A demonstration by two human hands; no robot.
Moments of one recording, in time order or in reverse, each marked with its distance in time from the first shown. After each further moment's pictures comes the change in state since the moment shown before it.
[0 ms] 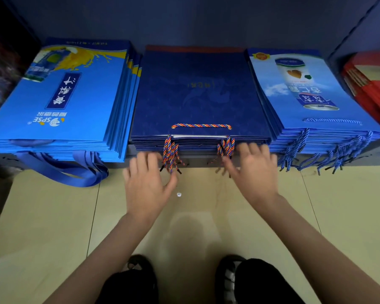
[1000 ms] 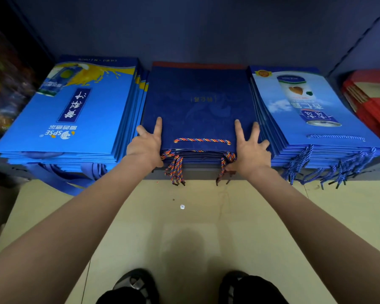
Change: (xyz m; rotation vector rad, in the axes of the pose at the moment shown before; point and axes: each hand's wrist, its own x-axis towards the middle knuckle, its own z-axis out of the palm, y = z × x) left_hand 0.118 0.001 -0.023 0.297 -0.769 -0.156; right_hand 0.069 -0.014 -0.016 -0.034 -0.457 0.148
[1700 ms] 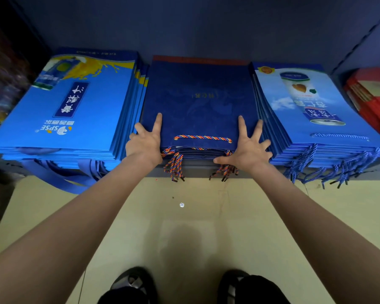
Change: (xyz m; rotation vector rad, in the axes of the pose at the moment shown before) left_hand 0.009 -0.001 0.015 -0.042 0.055 -0.032; right_hand 0.009 -0.005 0.003 0.190 -0.066 0.067
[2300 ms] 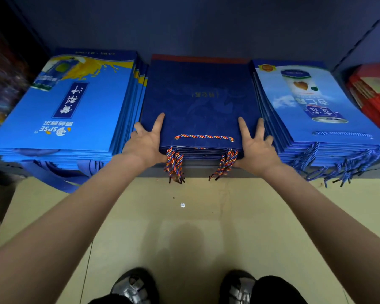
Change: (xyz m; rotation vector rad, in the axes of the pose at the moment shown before) left_hand -0.004 -0.011 -0.013 -0.202 -0.095 0.170; right_hand 0.000 0.020 -0.005 -0.175 0.012 -0.189
